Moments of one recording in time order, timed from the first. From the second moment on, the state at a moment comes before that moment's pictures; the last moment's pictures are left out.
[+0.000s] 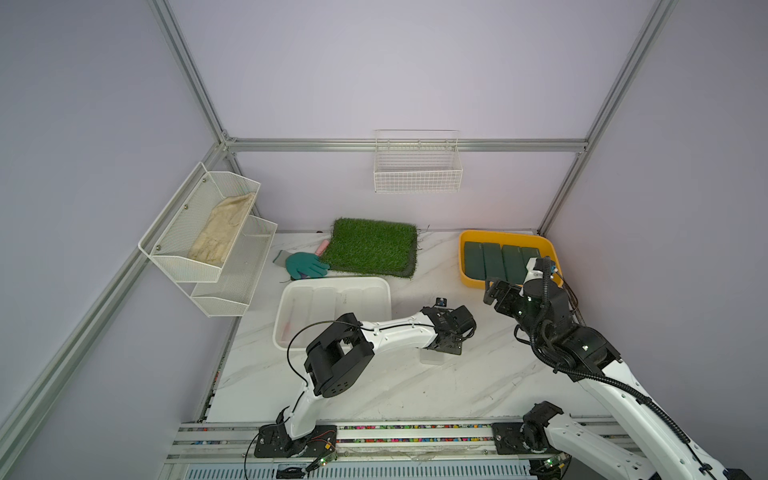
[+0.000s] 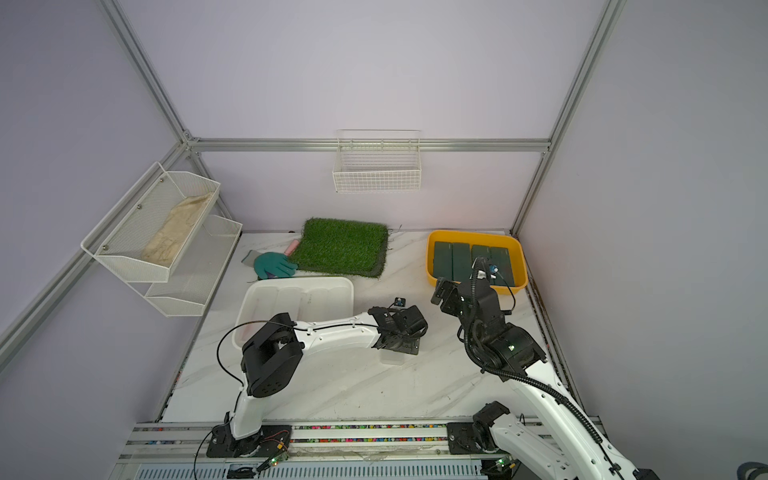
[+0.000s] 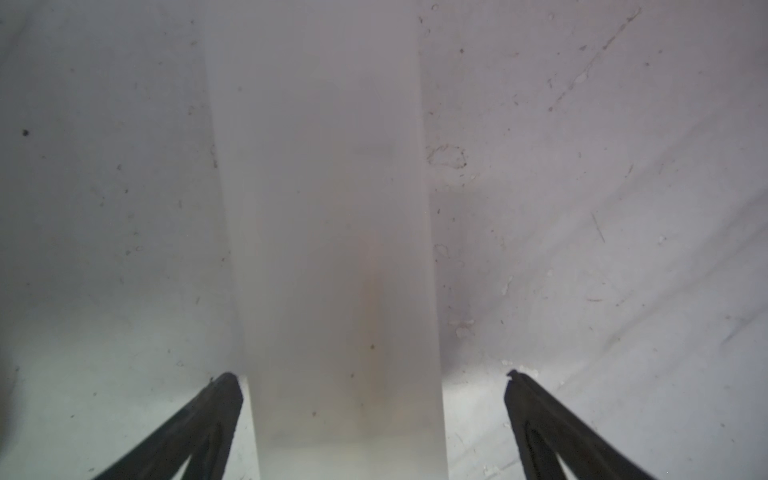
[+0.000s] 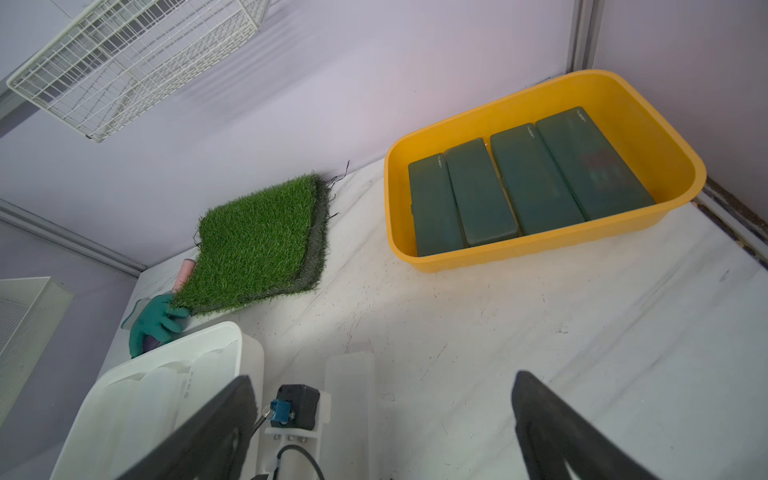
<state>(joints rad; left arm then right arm) -1.07 2.09 1.59 -0.77 -0.28 -0.88 0.48 0.84 0.97 -0.59 0.39 0.62</state>
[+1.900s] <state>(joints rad) -1.01 2.20 1.72 -0.93 -0.24 -0.92 0.48 1.24 1.09 -0.13 -0.39 0.38</state>
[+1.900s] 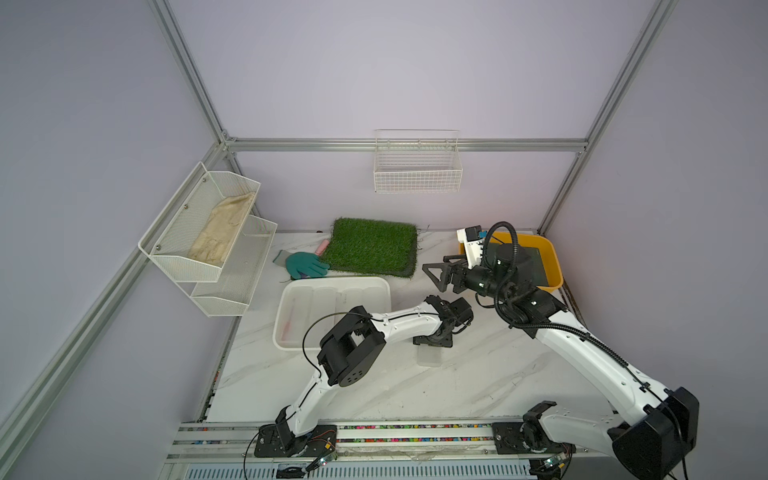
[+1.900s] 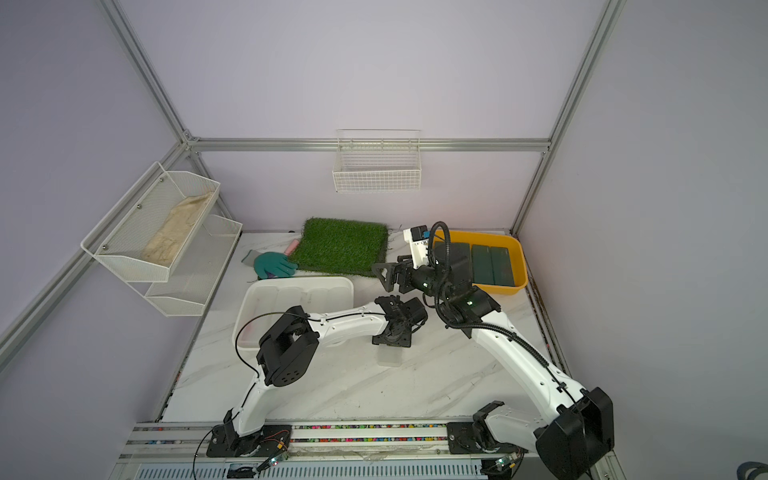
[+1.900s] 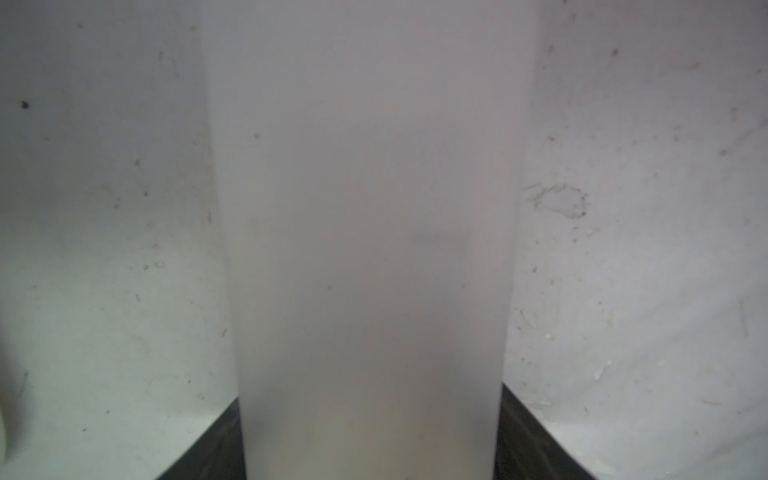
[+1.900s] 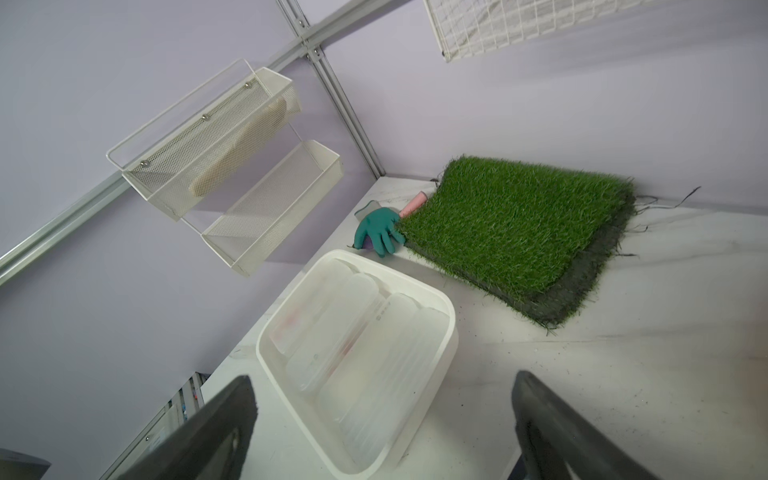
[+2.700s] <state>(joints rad) -1.04 2.12 1.64 -0.95 -0.30 -0.85 0.47 1.17 1.05 -0.18 -0.32 0.34</state>
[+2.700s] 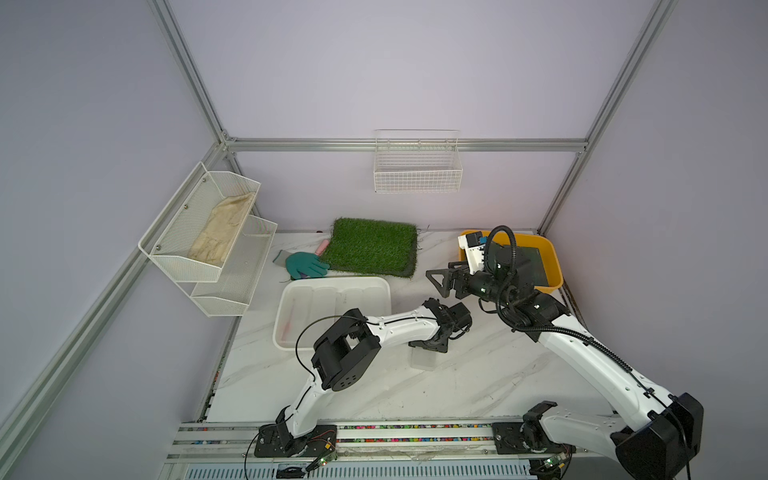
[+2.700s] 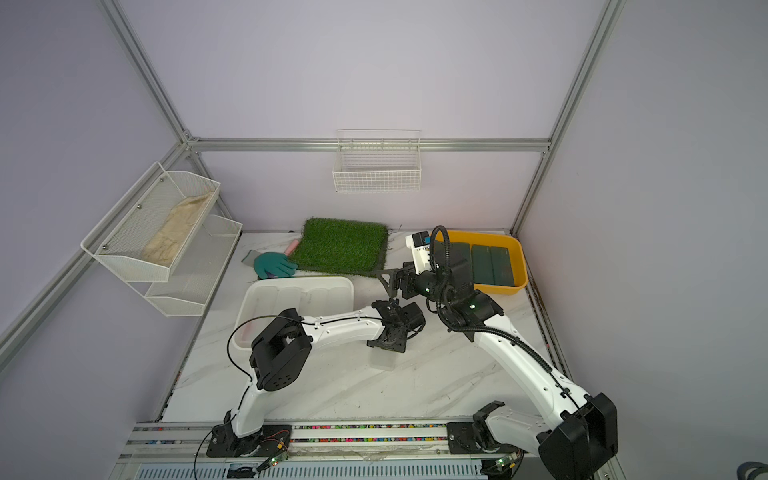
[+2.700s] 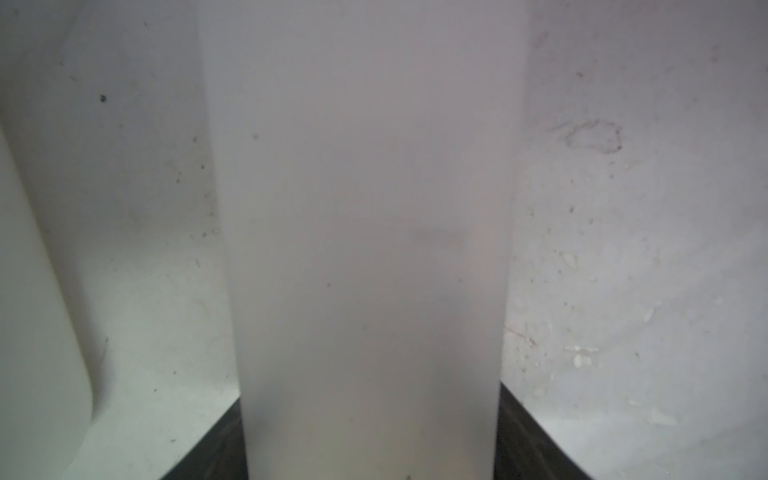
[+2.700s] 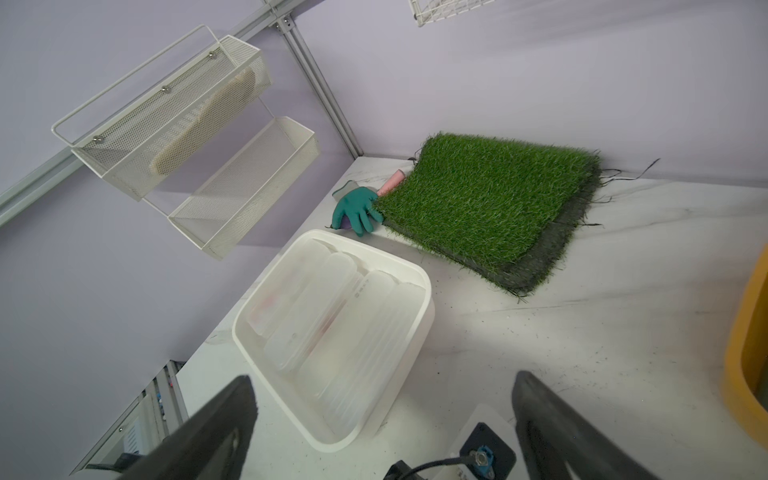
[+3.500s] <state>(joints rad) -1.00 1.69 1.47 -1.02 -0.31 -0.80 0.44 1.05 1.10 -0.19 -0.22 0.38</state>
